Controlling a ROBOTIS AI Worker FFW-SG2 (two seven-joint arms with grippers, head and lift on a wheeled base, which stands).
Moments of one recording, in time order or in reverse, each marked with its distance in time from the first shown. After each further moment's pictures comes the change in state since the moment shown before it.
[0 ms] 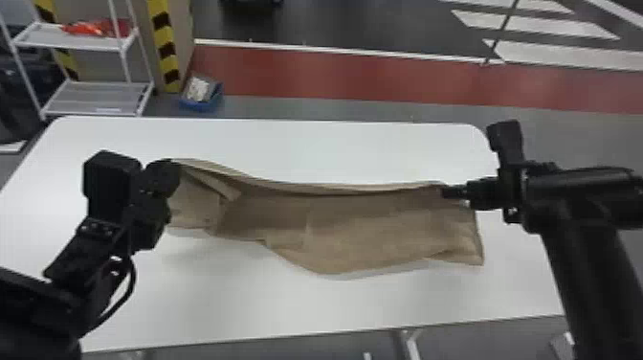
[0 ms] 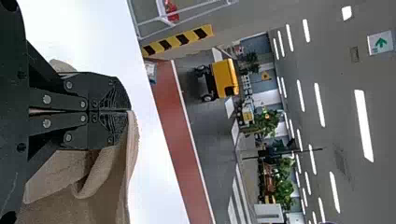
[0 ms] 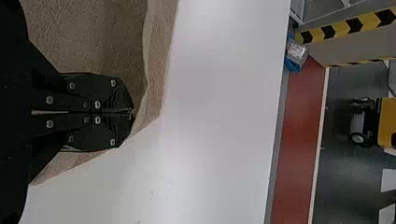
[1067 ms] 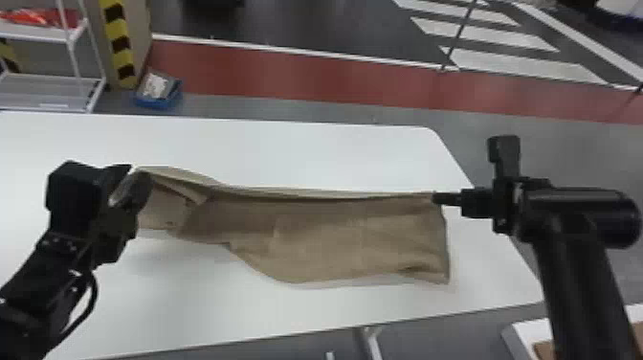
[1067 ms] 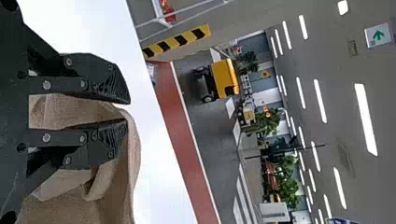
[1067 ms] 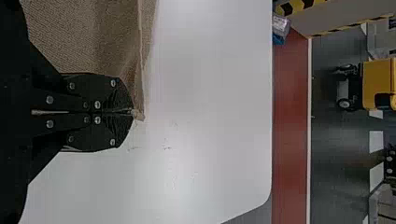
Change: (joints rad) left arm 0.002 -0.009 -0.059 0.012 -0.062 0.000 0.033; right arm 0.065 -0.072 -0.140 -0.027 -0.091 -0.007 -0.012
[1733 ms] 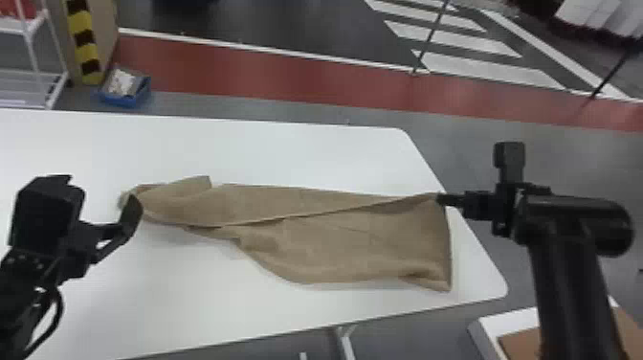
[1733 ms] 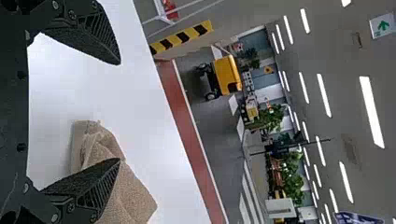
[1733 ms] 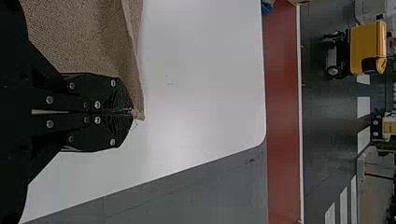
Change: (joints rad) left arm -0.004 -0.006 -0.025 0.076 -0.026 -0.067 -0.006; right arm 0.010 -0.049 -0.109 0.042 -0.002 -0.047 -0.010
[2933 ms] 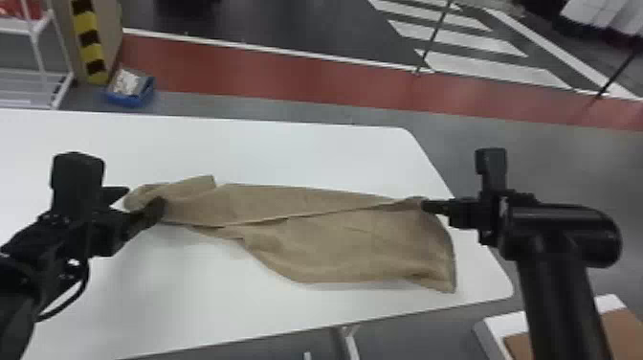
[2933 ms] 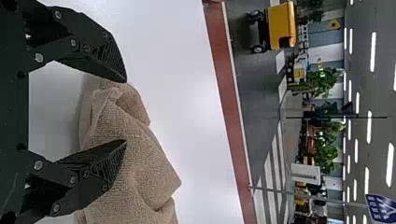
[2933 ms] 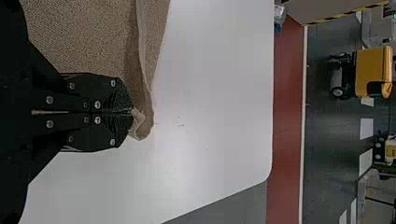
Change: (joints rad) left arm -0.246 -0.052 0.001 0.311 0.203 0.131 -0.219; right arm 0.095 0.052 0.049 -0.152 0.000 0.034 -0.002
